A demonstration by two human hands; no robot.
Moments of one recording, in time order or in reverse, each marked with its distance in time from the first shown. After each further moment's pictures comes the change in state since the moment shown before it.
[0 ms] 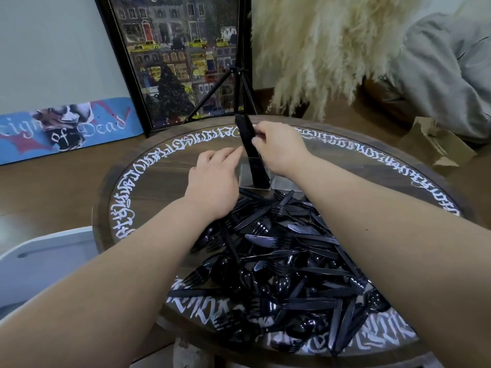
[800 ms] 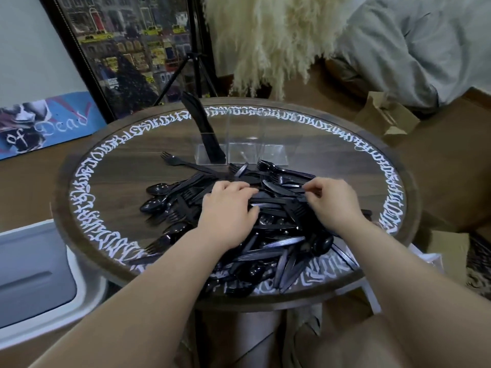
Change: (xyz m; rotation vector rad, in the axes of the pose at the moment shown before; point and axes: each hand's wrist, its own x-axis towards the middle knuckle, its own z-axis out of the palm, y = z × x) left_hand -0.082 0.092 0.052 -0.022 -0.207 0.110; right_hand -0.192 0.126 -0.027 -0.042 0.022 0.408
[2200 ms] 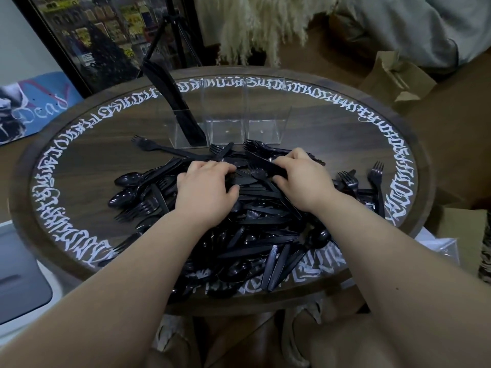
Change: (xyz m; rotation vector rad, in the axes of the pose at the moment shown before) left_hand 0.034 -0.007 0.021 0.060 0.084 -0.119; right_hand 0.033 0.000 0.034 -0.048 -0.165 -0.187
